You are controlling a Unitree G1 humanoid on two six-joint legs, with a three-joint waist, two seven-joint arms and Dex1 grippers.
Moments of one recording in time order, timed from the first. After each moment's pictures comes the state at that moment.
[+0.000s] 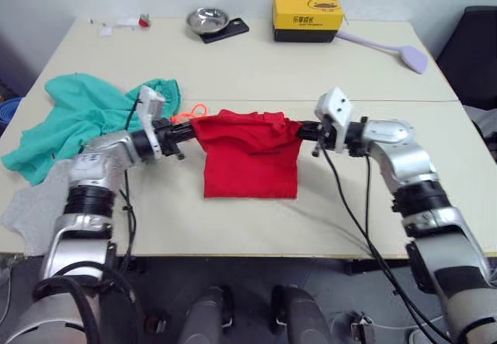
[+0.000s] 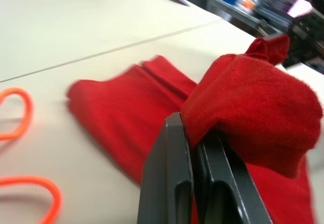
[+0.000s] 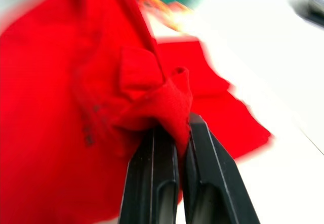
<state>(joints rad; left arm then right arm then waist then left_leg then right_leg) -0.91 0.53 0.02 0.74 -0.47 0.36 -0.93 -0.95 -0.49 0.19 0.67 0.20 0.08 0.92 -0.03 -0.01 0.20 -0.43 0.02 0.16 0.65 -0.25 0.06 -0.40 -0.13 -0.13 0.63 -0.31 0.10</state>
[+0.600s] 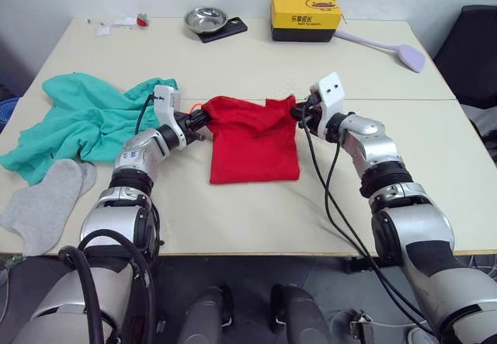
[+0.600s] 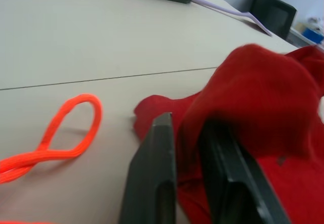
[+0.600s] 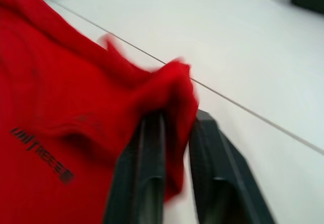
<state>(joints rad) -1.09 0.37 0.18 1.19 -0.34 0.10 -0.68 -1.11 -0.34 0.00 1.04 0.14 0.08 0.60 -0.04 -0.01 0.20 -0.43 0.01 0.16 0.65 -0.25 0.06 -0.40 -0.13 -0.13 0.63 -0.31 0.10</state>
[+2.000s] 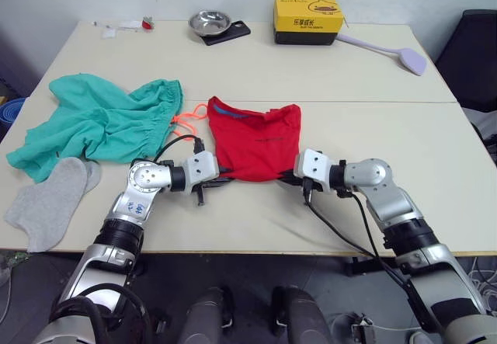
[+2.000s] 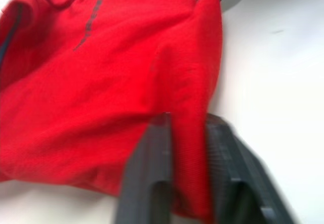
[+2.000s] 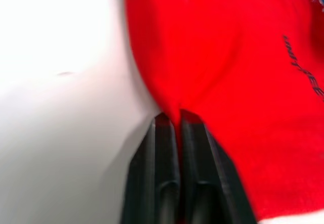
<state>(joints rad) -0.59 0.52 -0.17 0.43 -0.01 -0.21 -1.00 -0.58 -0.55 0.25 0.26 0.02 -0.02 1.09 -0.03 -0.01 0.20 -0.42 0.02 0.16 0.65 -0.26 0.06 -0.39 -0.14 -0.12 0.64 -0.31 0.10</state>
